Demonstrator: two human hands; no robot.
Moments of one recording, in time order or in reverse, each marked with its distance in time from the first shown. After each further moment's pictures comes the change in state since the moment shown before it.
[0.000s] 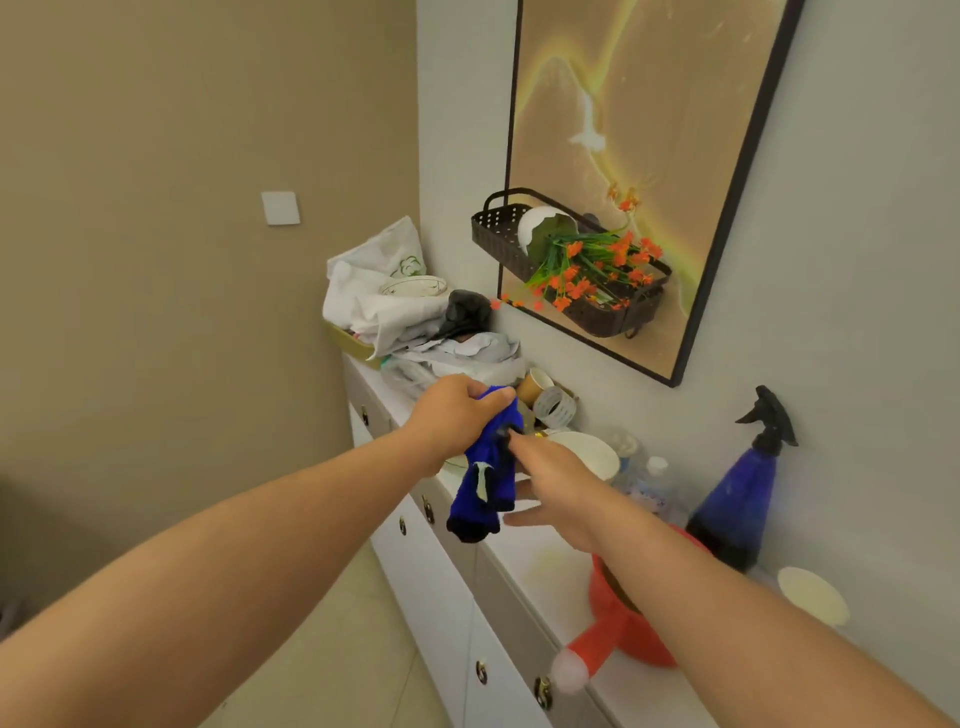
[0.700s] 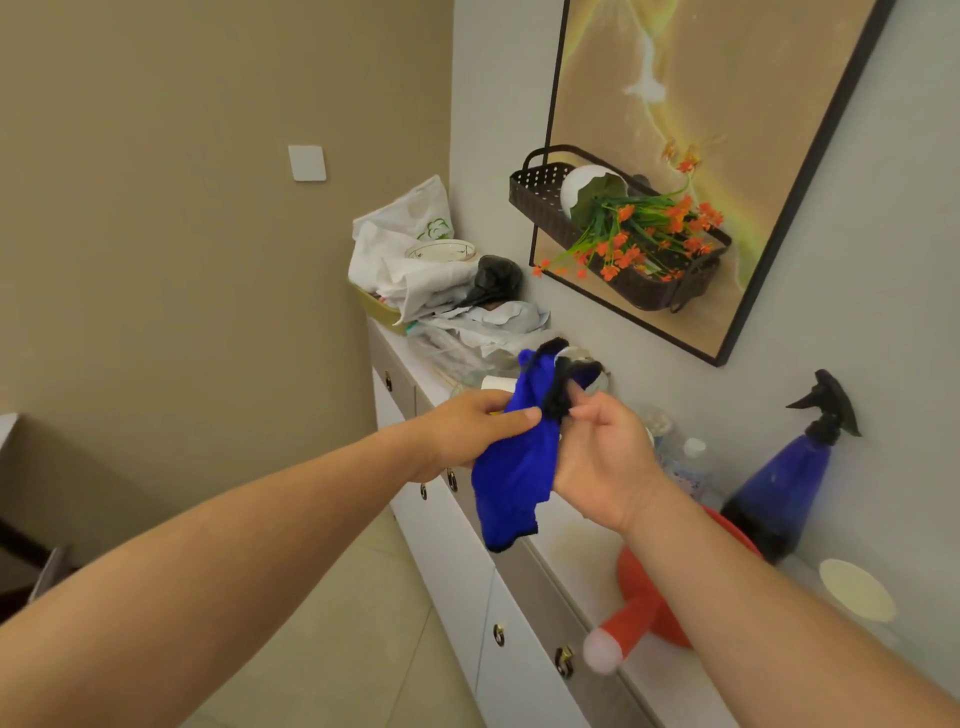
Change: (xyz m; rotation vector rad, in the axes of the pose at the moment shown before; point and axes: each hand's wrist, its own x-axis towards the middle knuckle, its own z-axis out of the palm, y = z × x) left_hand -0.020 -0.042 -0.022 -0.292 -0.450 -0.152; right_hand 0.018 0.007 0.002 0.833 -0.309 -0.115
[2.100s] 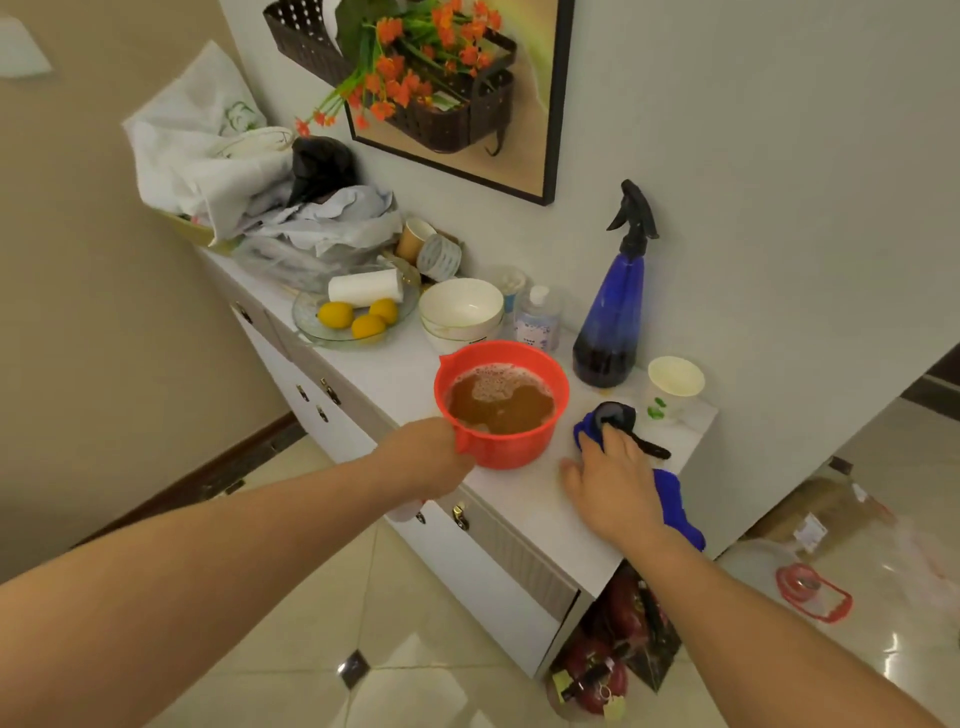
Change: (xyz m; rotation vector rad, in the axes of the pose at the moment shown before) left_hand -0.007 -0.043 0.187 0.921 -0.111 -0.224; right_hand -0.181 0.067 -0.237 -1.991 0.819 0.230
